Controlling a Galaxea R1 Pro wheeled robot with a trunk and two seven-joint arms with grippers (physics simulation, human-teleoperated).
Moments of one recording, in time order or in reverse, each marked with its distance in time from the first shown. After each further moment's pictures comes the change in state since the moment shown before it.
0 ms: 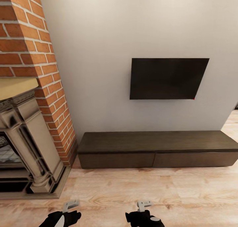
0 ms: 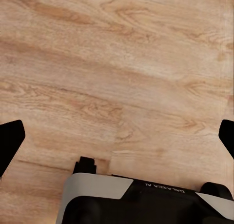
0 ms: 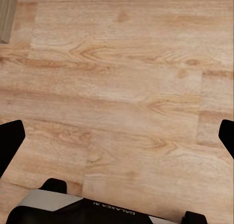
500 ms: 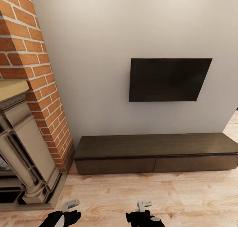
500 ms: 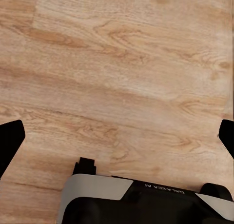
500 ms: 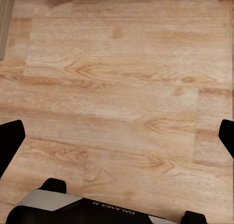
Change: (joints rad) left arm 0.000 0.000 0.000 -0.003 0.000 0.000 0.000; right arm 0.001 -0.002 -0.001 0.000 -0.001 -0.001 0.000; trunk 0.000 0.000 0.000
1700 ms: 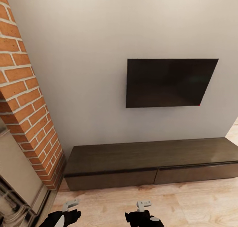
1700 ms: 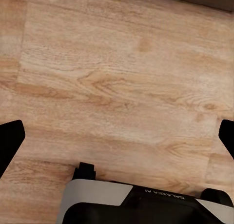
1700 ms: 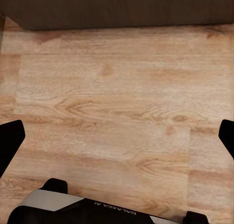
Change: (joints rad) left arm 0.000 0.000 0.001 -0.001 0.000 -0.021 -0.001; right arm 0.000 0.005 -0.001 0.000 0.002 0.000 -0.001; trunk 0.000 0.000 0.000
